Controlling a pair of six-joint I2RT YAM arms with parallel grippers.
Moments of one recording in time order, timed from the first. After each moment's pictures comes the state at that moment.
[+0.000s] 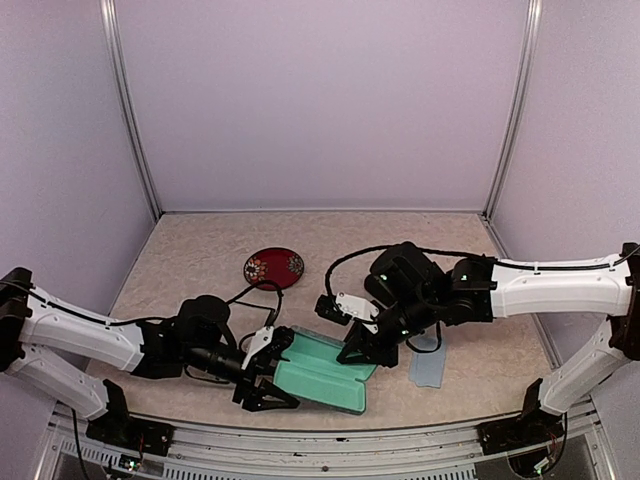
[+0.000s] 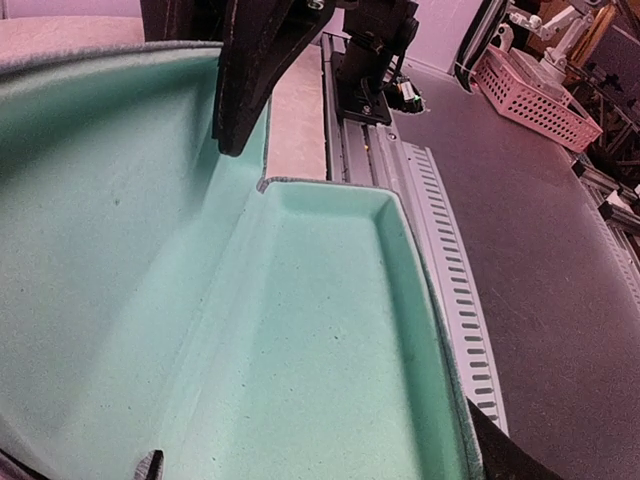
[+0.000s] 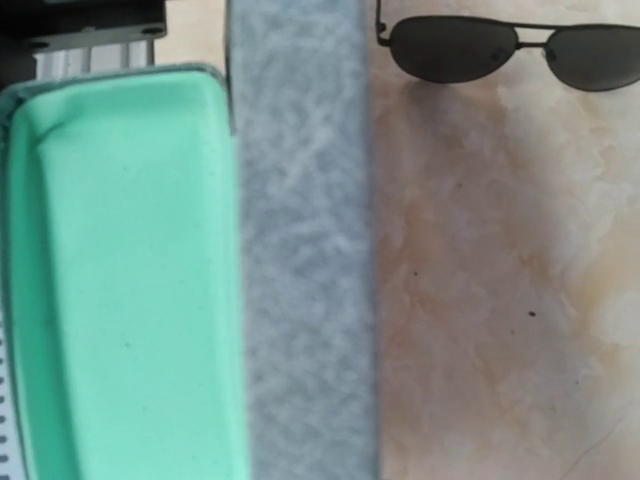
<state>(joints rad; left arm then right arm) -1.04 1.32 0.45 0.38 0.60 0.01 1.08 1.46 1.04 -0.43 -0.33 -0.14</state>
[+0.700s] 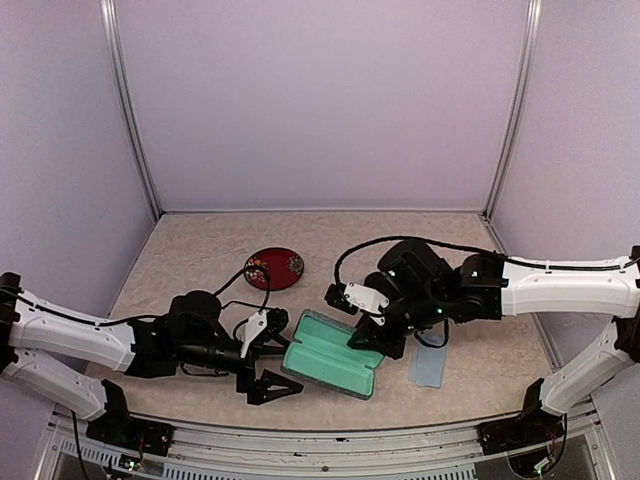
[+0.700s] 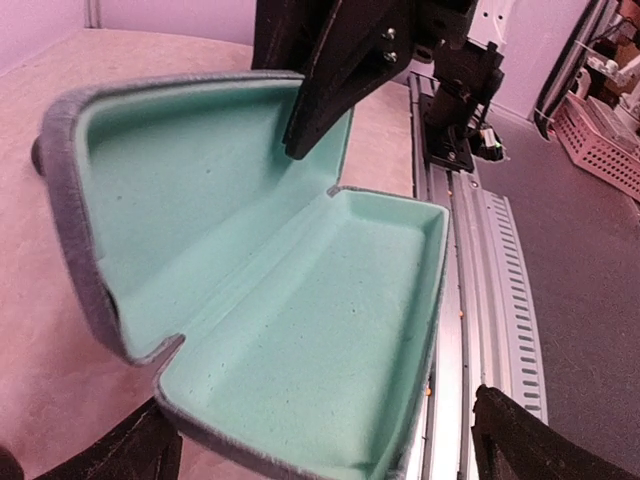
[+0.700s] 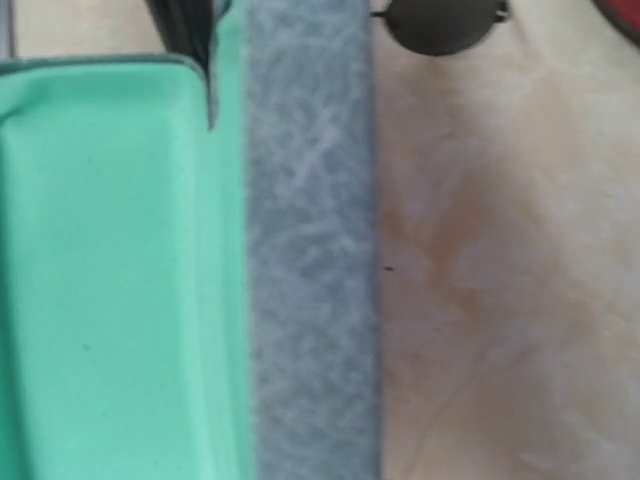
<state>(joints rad) -1.04 1.26 0.44 0.39 0.41 -0.04 1.07 1.41 1.04 -0.47 -0.13 -0.14</state>
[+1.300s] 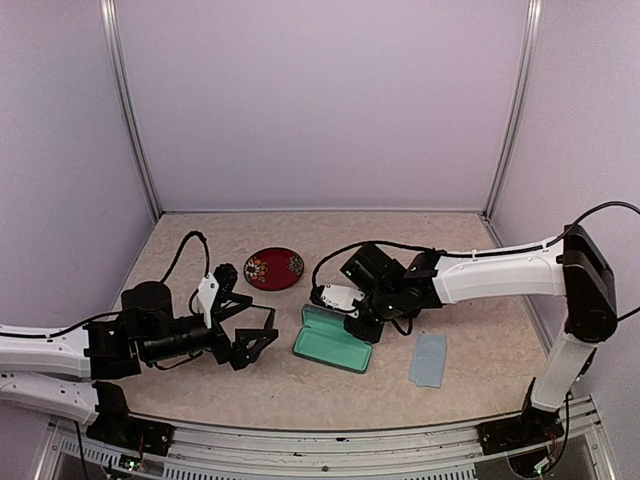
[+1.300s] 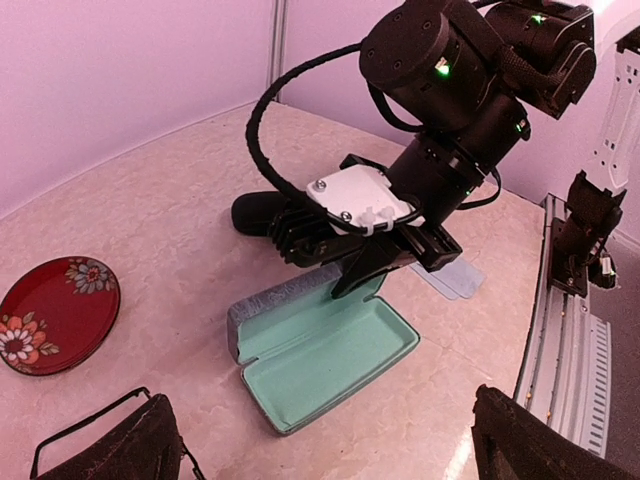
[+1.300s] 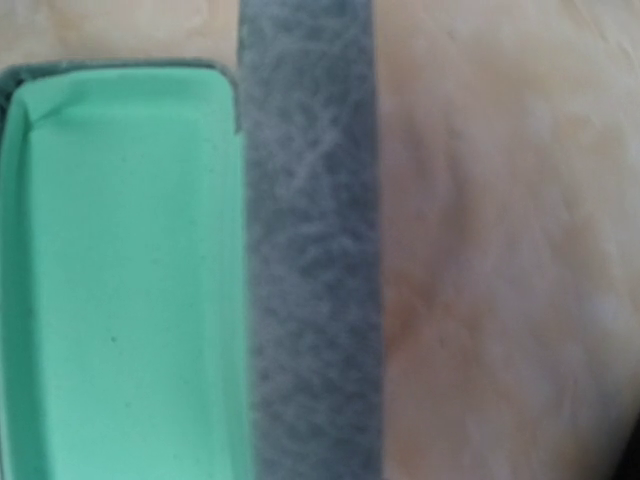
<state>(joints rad) -1.04 0.91 0.41 0.28 -0.03 -0.13 0.99 1.74 1.18 -0.45 0.10 -0.31</state>
